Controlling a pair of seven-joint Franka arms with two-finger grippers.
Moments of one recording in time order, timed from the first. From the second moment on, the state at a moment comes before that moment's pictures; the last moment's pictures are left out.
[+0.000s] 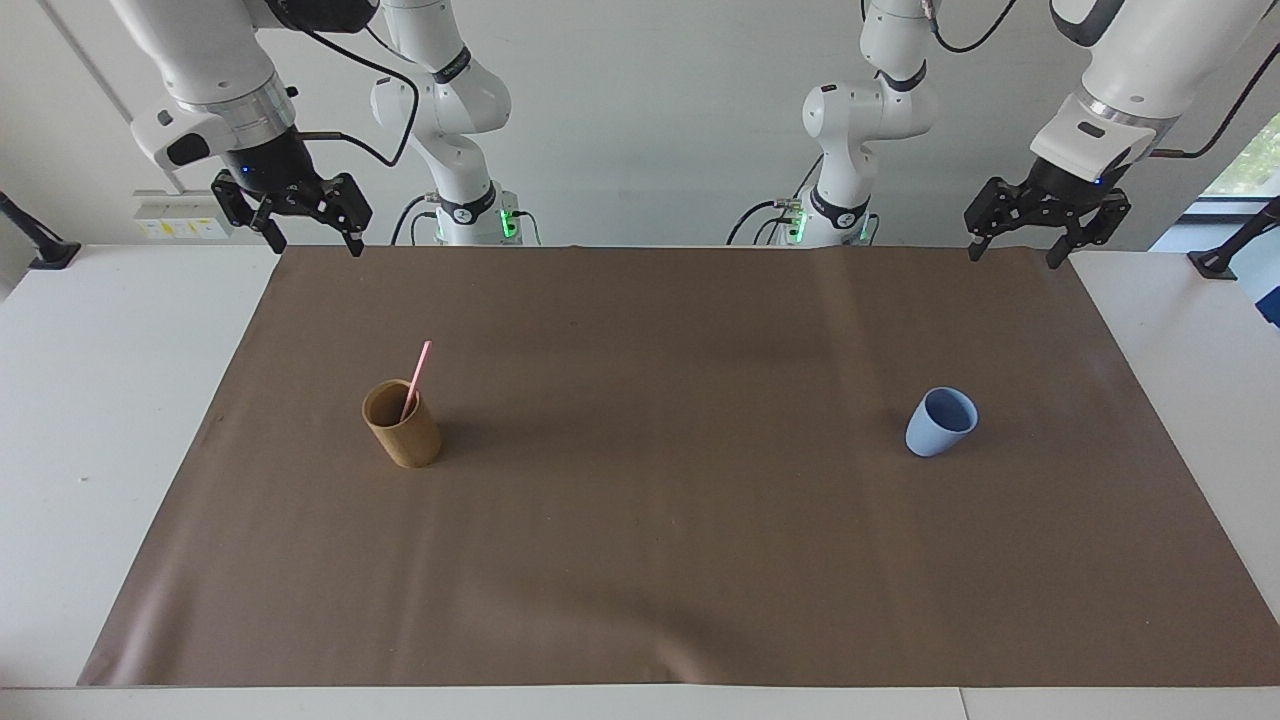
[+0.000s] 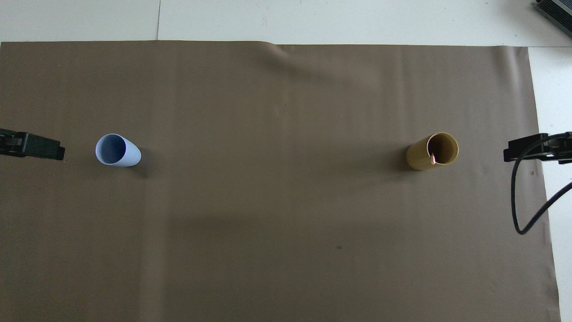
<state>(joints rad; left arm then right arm) 0.01 -0.04 -0.07 -1.55 -0.02 1.53 0.12 0.05 -0.06 -0.07 -1.58 -0.02 1.53 0.04</state>
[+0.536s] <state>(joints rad) 0.01 -0.04 -0.08 -1.55 -0.02 1.53 0.12 0.05 -0.06 -0.07 -1.58 -0.02 1.53 0.04</state>
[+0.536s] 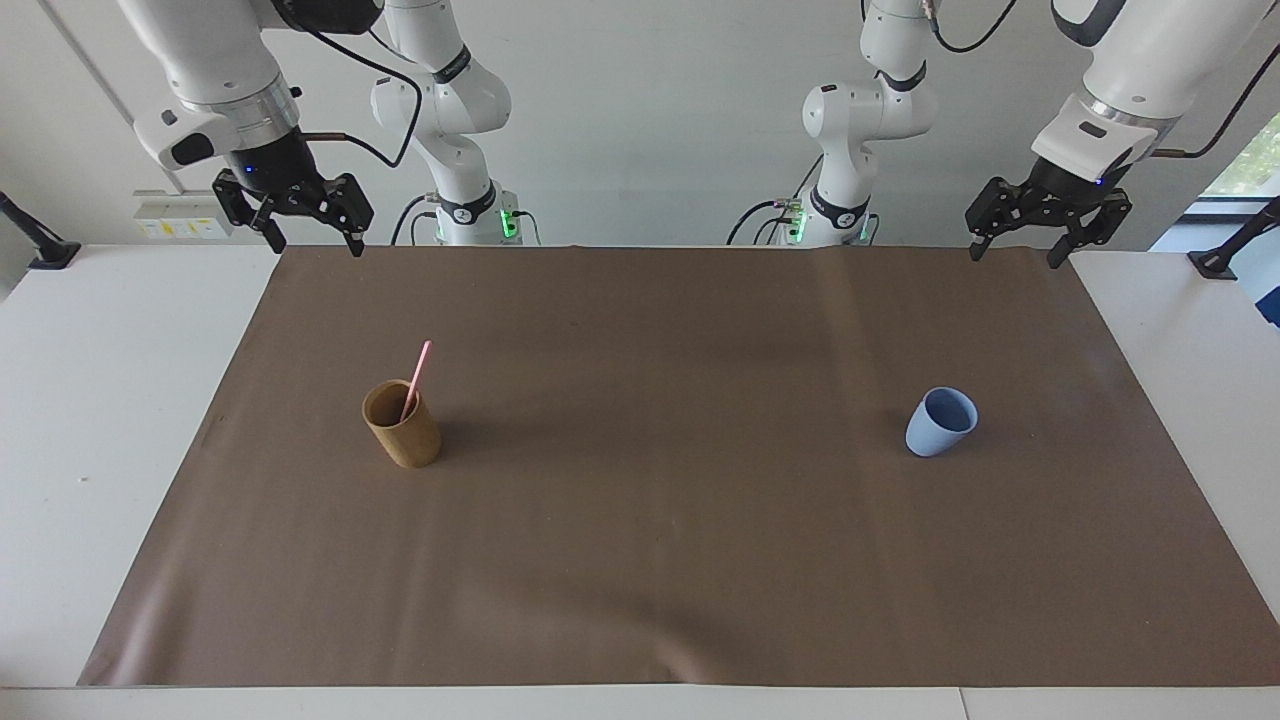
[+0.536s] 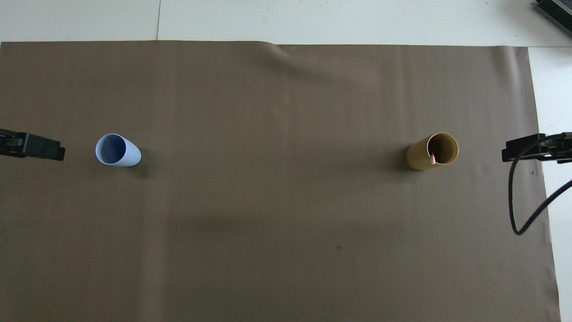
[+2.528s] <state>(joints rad) 0.01 -0.04 -0.07 -1.55 -0.02 1.53 0.12 0.05 -0.06 -0.07 -1.58 -0.02 1.53 0.04</state>
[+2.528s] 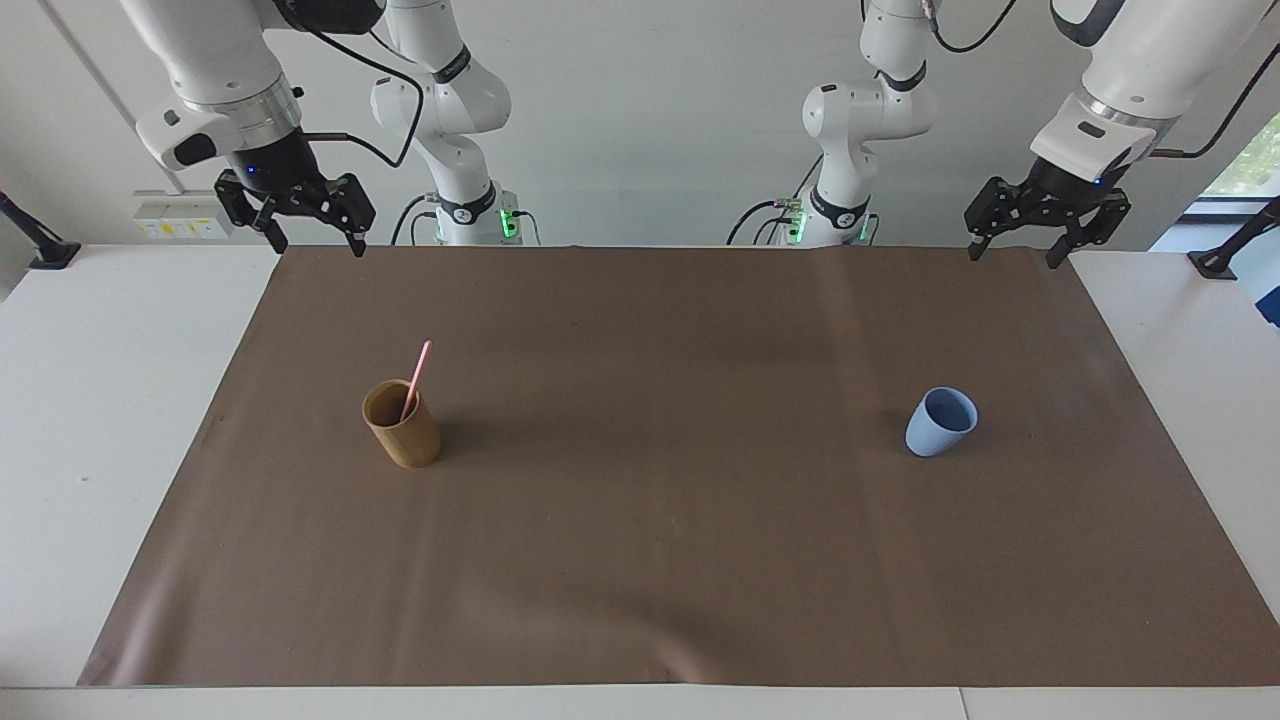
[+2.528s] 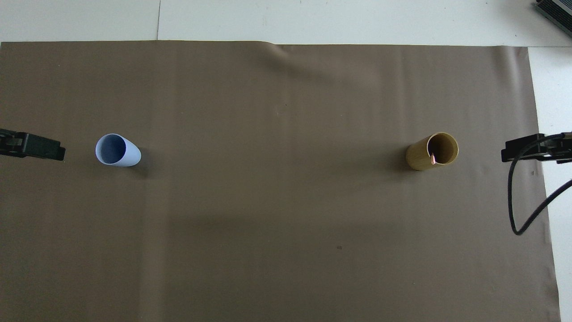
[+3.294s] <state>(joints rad) 0.01 -0.04 -0.07 -1.55 -0.02 1.54 0.12 0.05 -0.06 -0.07 -1.58 -0.02 1.53 0.04</state>
